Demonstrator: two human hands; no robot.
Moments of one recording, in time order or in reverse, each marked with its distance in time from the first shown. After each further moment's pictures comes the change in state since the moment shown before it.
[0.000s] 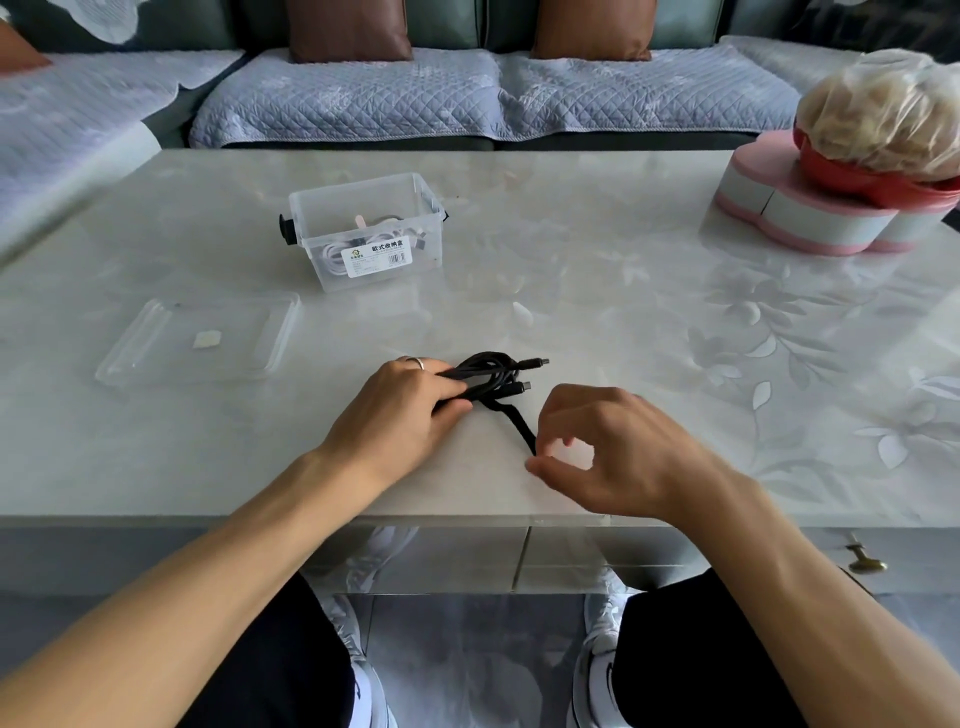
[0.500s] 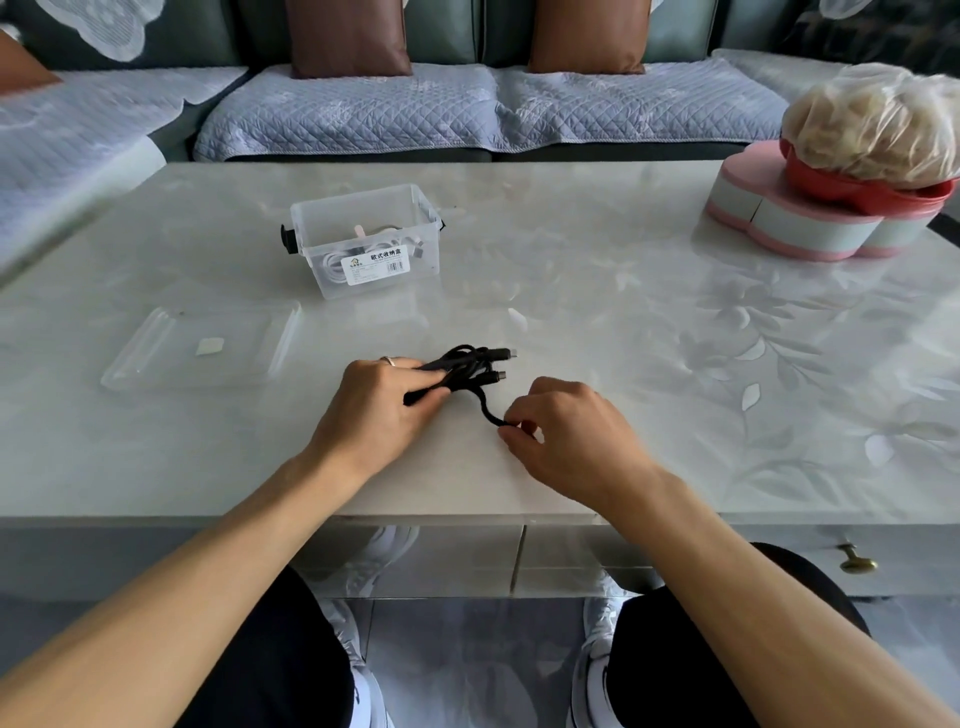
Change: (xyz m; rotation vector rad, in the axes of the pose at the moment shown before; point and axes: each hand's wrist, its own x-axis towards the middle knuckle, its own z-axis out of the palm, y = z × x) left_hand -0.003 -0.006 -0.003 -0.103 0.216 -0.131; right_hand 0.022 -0.016 0.023 -0.124 0.033 0.269
